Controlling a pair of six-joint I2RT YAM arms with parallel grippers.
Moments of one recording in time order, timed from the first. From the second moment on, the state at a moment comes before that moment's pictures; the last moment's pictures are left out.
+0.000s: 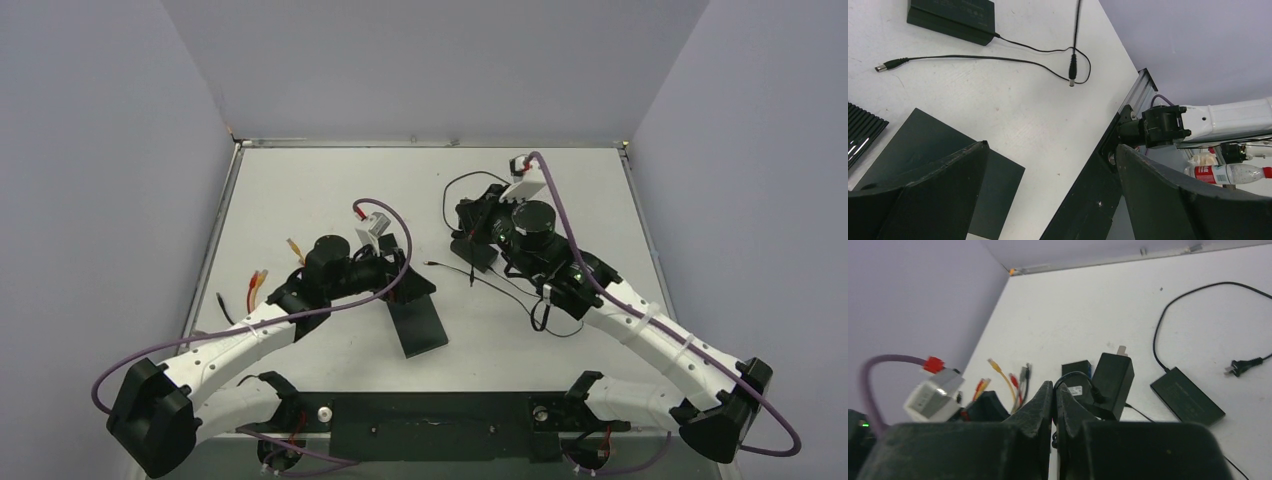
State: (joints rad) left arm -0.67 1.06 0.64 0.10 0.43 -0.65; right arm 0.80 1.13 1.09 -0.21 0.30 0.56
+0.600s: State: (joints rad) left arm -0.72 1.12 0.56 0.45 0.39 -0.69; right arm 0.85 1.19 1.19 -0.17 0.31 0.64
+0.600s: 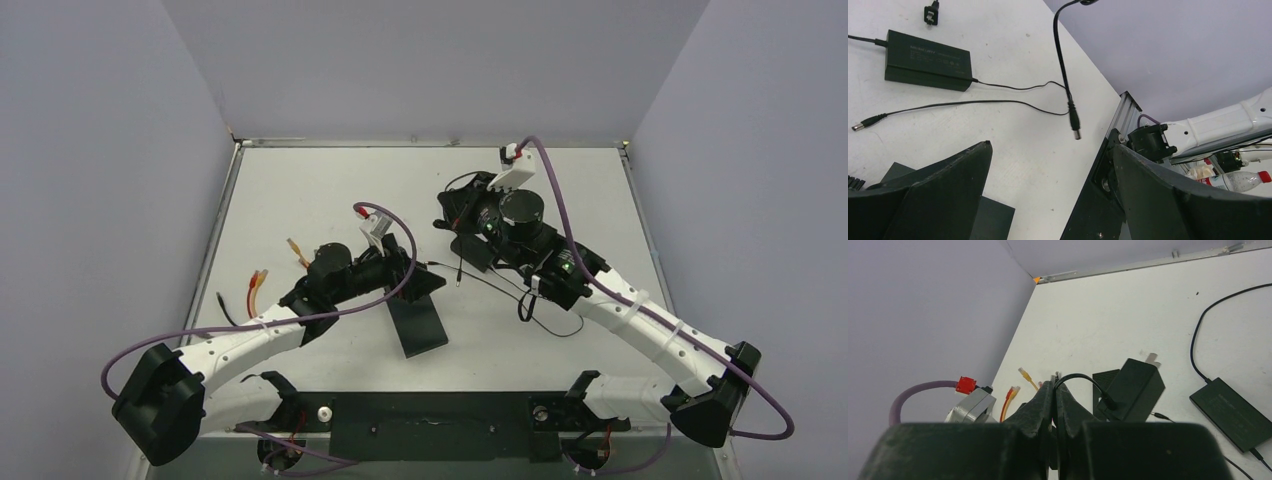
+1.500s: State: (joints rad) left arm -0.74 1.19 0.55 0.62 0.40 -0.69; right arm 0.94 1.24 1.31 -0.18 0.38 0.65
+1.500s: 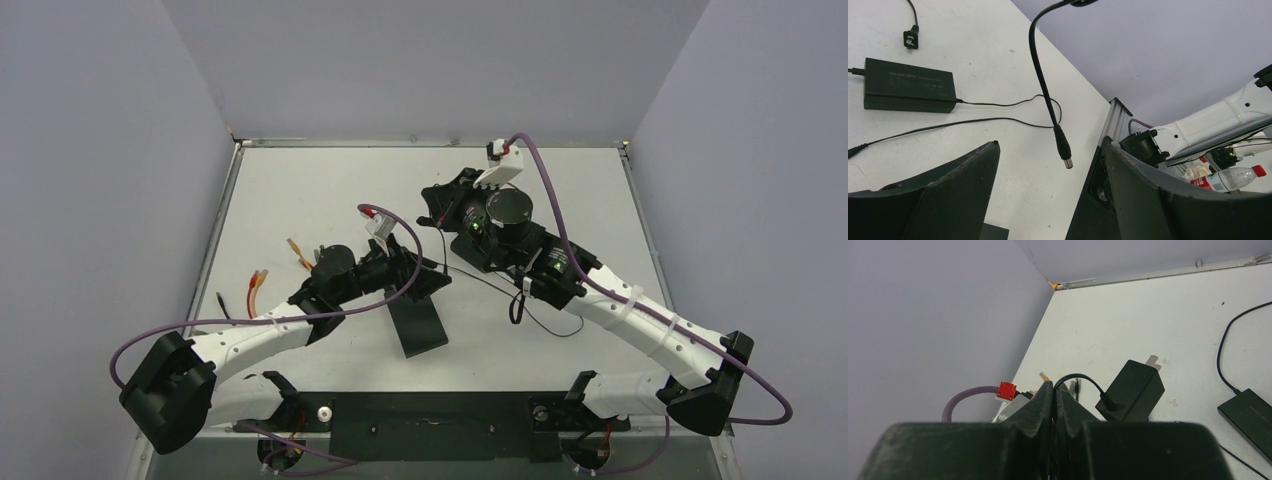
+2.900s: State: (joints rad) left arm -0.75 1.22 0.55 0.65 0.45 -0.69; right arm 0.99 1.24 1.33 -0.17 0.43 0.65
